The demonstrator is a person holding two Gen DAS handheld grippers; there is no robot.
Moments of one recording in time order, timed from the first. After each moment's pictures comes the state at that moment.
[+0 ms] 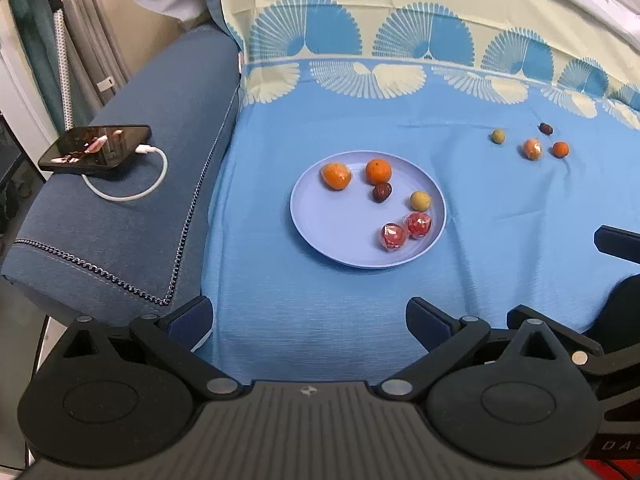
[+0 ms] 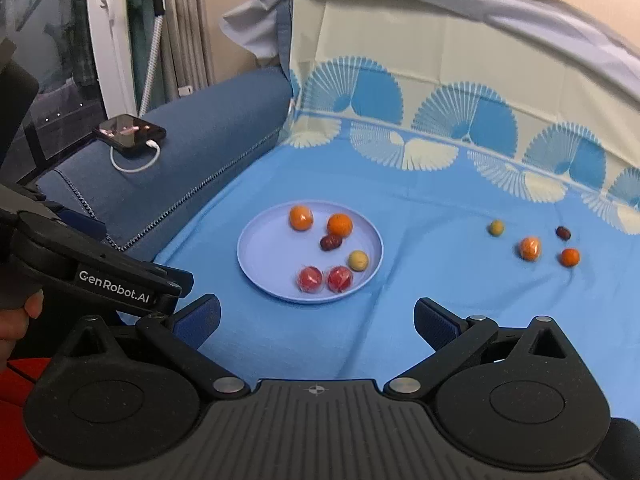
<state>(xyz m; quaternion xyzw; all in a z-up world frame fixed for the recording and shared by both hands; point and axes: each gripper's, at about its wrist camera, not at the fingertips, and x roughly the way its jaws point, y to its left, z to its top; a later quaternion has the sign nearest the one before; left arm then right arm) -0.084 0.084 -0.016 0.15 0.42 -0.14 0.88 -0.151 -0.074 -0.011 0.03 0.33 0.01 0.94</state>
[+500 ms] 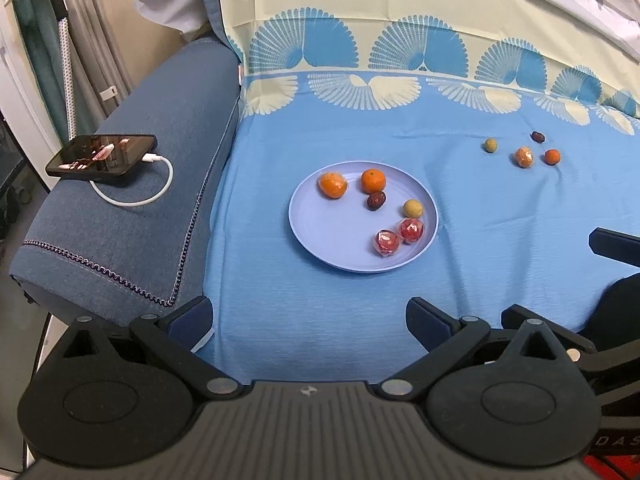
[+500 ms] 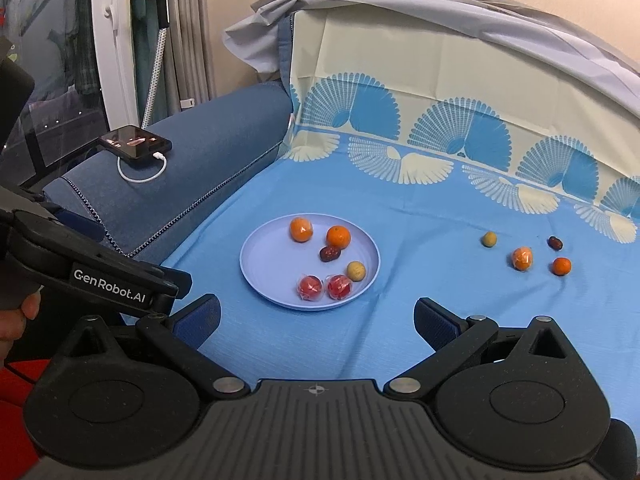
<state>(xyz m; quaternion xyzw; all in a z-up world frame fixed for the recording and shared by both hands) -0.095 0.088 -0.008 0.15 0.41 -0.14 0.89 -0.166 -0.068 -0.005 0.02 0.32 0.00 0.95</state>
